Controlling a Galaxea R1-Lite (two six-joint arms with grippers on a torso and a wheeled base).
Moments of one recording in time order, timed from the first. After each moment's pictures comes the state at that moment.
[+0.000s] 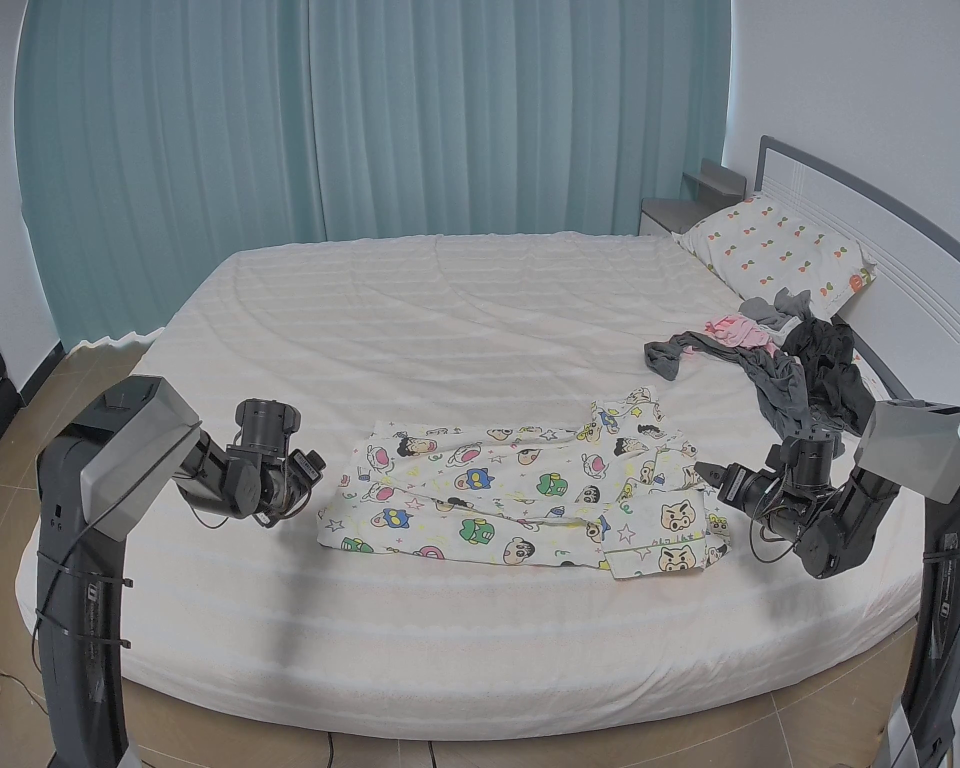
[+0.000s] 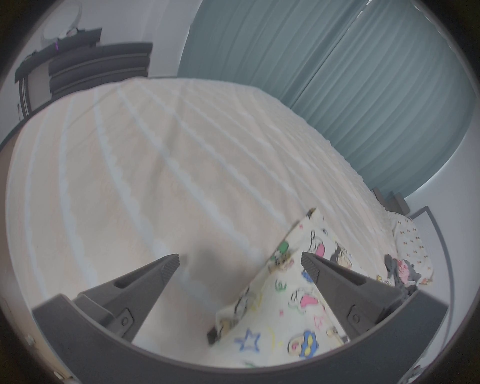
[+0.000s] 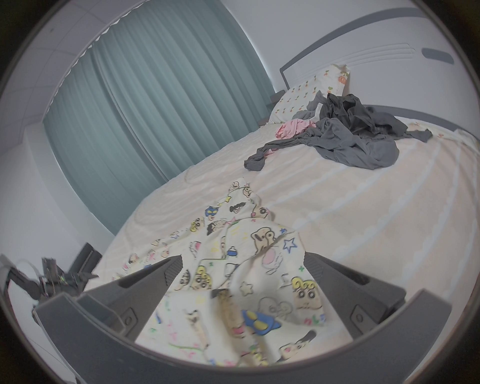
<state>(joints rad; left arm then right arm) -0.09 2.44 -1.31 -0.36 0.12 -0.88 0.06 2.34 -0.77 -1.18 0.08 0.49</state>
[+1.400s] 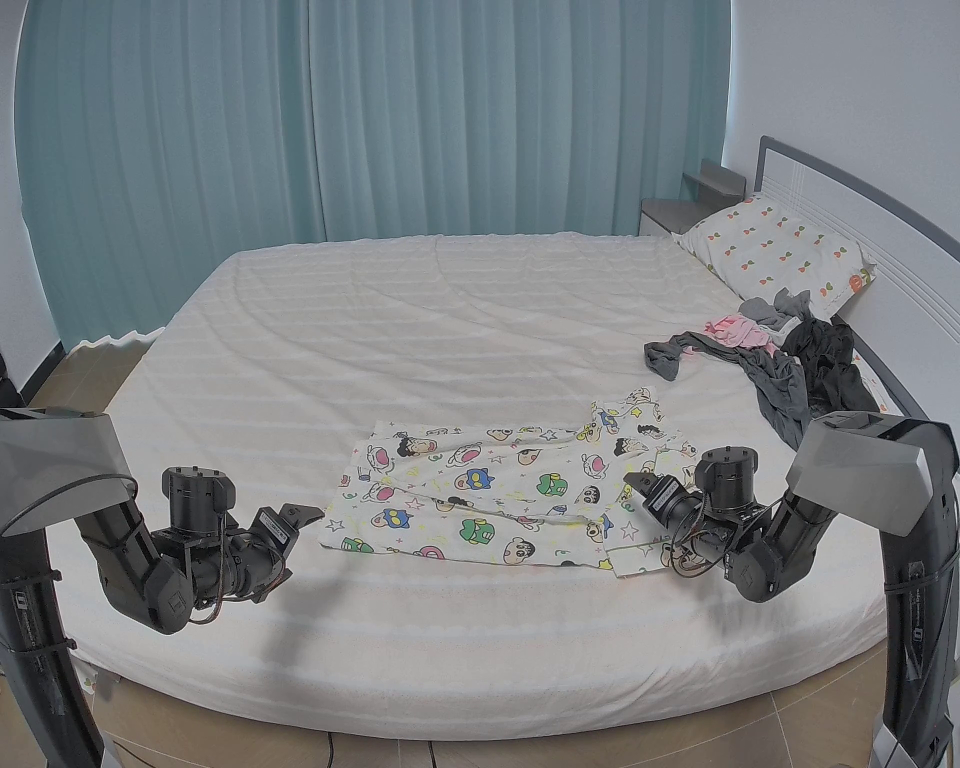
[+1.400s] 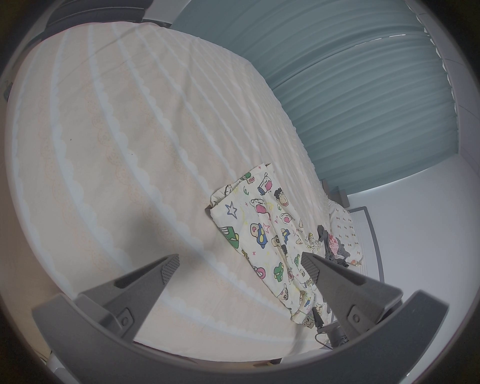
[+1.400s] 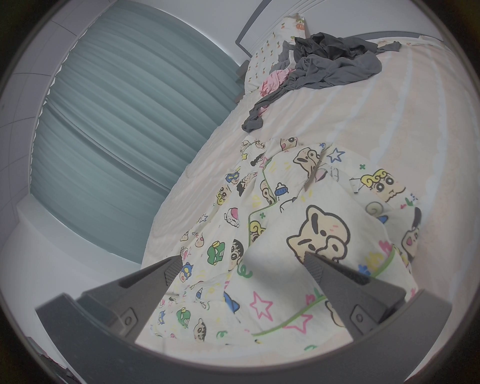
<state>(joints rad) -0.11 2.16 -0.53 -1.02 -0.19 -1.04 0.29 2.46 -0.92 -1.10 -0.07 0.92</state>
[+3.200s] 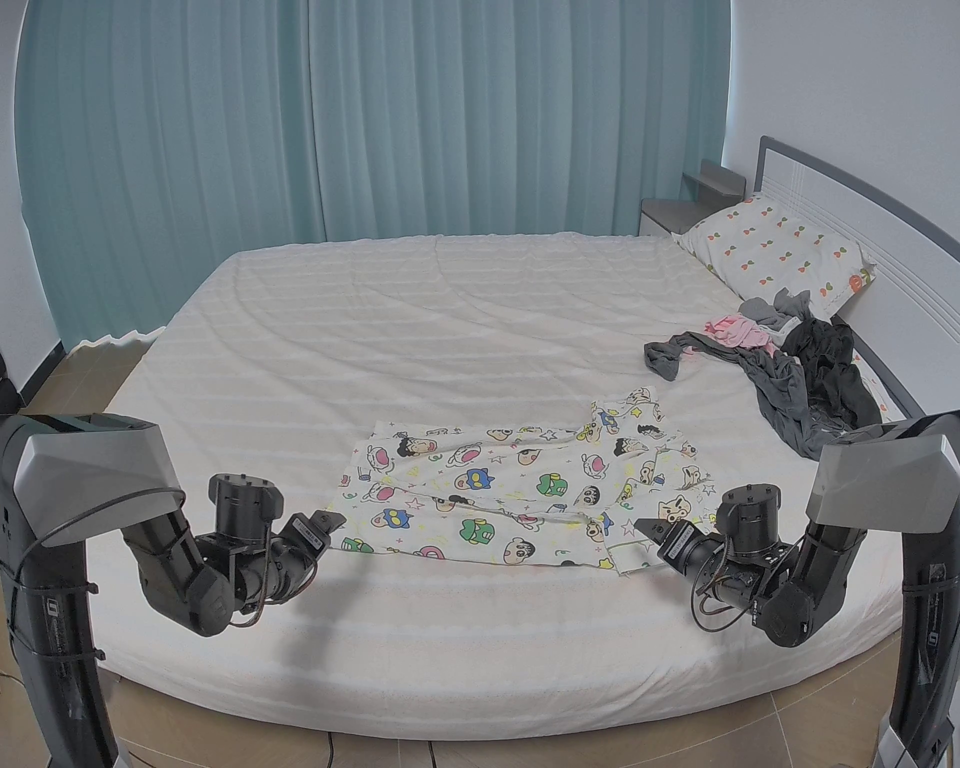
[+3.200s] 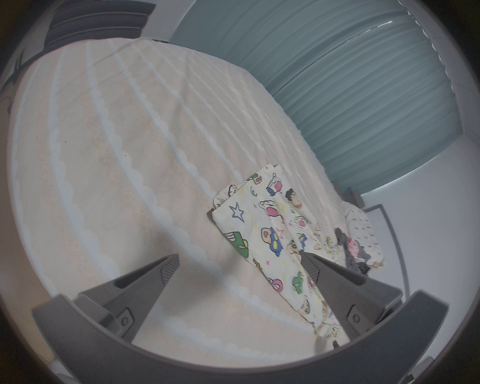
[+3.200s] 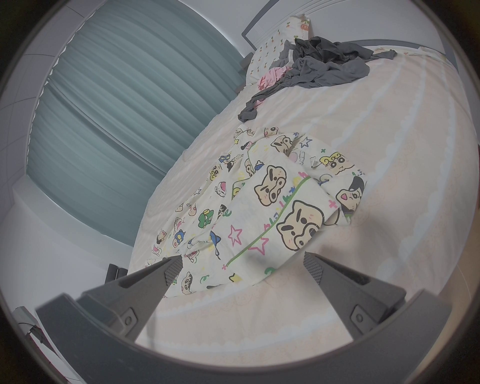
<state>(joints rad) -0.23 2.27 -0.67 -0.92 0.05 -1.02 0.34 2.34 -0.57 -1.24 -0.07 0.88</state>
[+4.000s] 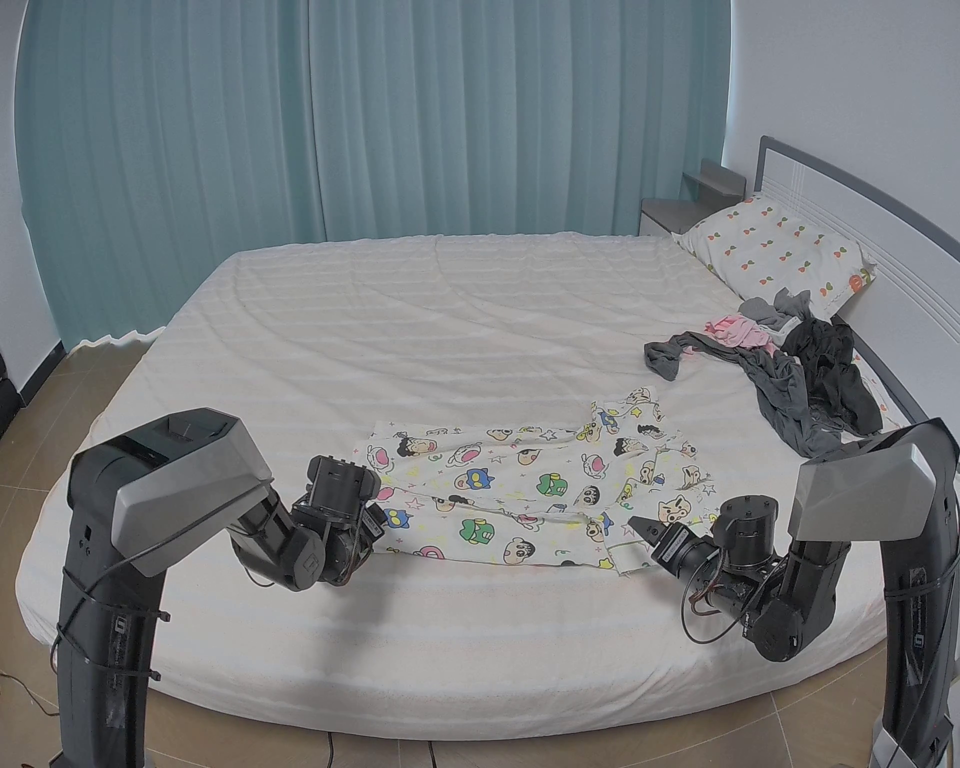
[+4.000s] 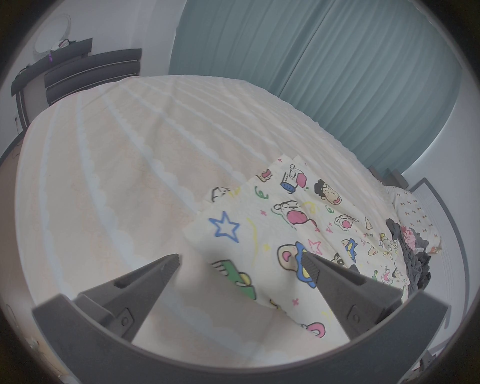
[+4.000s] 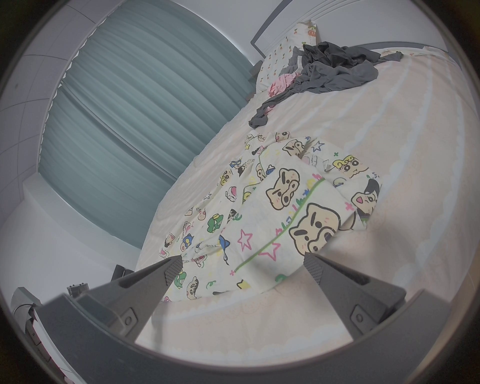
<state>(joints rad) -0.34 2.49 -1.16 -0.54 0.36 -0.92 0.35 2.42 -0.55 -1.43 -0.08 0.86</state>
